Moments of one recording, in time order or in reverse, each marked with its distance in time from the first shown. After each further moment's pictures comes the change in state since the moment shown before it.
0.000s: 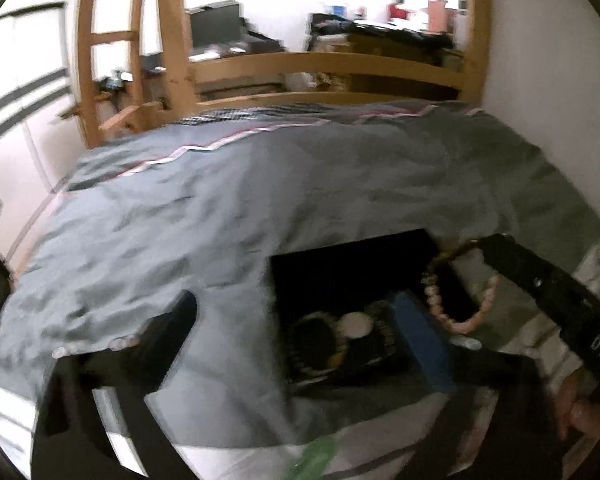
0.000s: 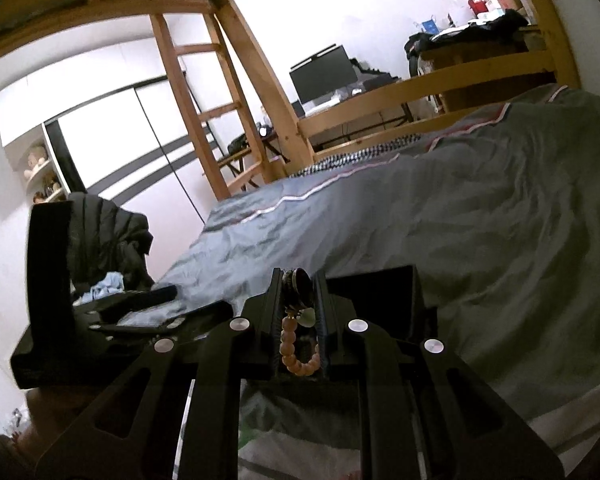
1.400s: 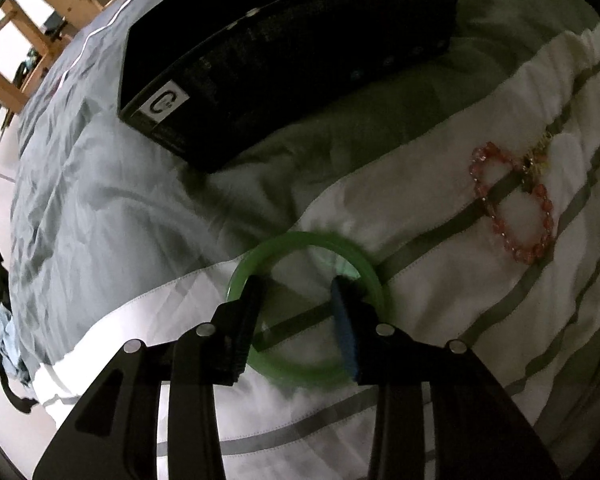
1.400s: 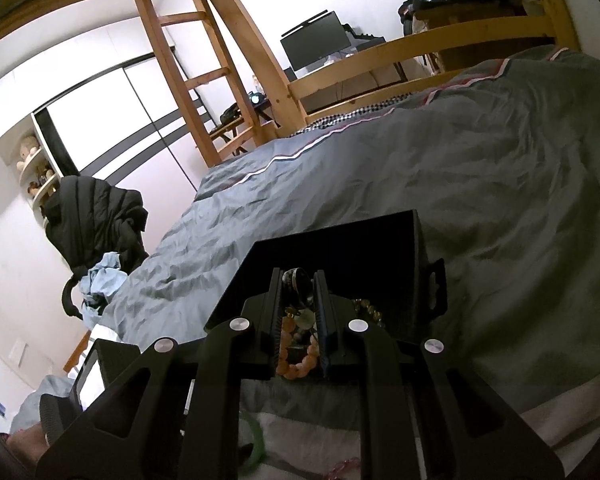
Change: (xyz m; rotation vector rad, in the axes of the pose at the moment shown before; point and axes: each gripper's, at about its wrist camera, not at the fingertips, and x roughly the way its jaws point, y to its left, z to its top) left arm 0.057 -0.071 -0.104 0.371 0.591 0.009; right arm 0.028 -0.015 -0.022 0.038 0.117 -0.003
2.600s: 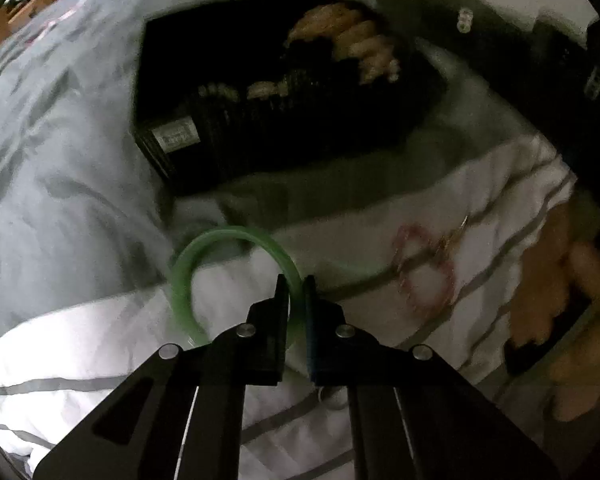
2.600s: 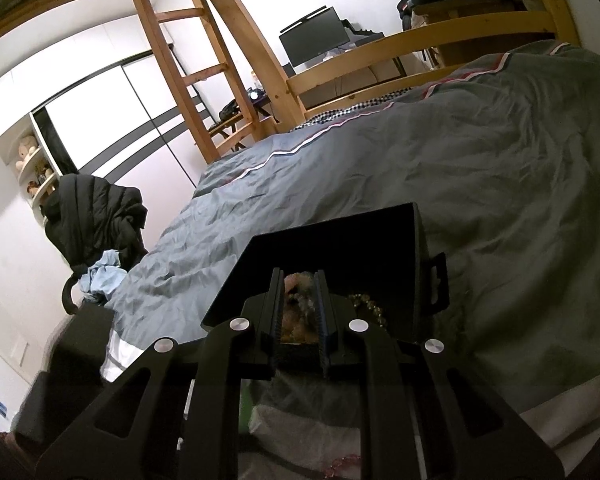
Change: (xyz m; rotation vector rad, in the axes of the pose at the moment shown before) left arm -0.022 0.045 0.001 -0.218 -0.120 -0.370; right arm 0.003 -0.001 -0.005 0.002 0.009 0.001
